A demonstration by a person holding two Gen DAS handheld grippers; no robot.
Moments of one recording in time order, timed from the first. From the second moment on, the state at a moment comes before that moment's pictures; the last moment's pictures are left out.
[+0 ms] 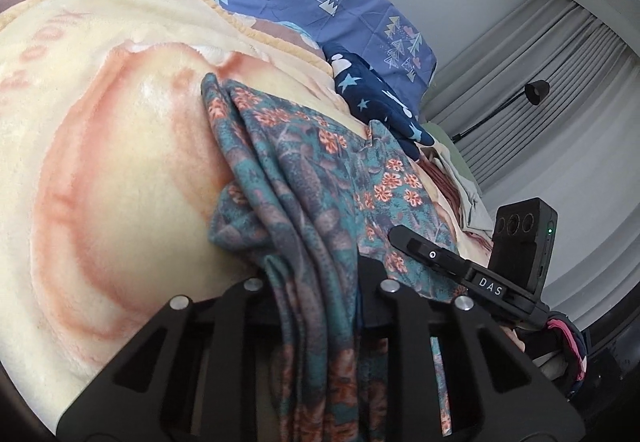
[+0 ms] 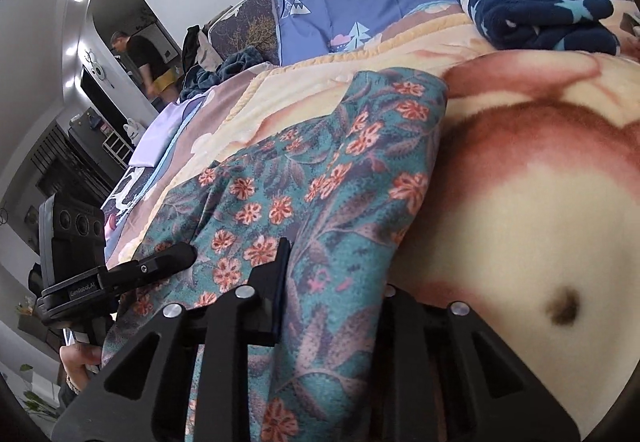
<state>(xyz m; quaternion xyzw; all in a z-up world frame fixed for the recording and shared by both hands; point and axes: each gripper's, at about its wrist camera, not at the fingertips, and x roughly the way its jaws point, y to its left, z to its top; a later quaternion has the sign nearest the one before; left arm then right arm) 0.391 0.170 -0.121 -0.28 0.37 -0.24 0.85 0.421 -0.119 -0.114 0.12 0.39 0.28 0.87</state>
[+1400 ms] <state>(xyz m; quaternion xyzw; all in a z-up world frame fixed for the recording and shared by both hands) 0.410 -0.224 0.060 -0.19 0.32 -0.45 0.81 0.352 -0.475 0.051 0.17 0.25 0.12 0.95</state>
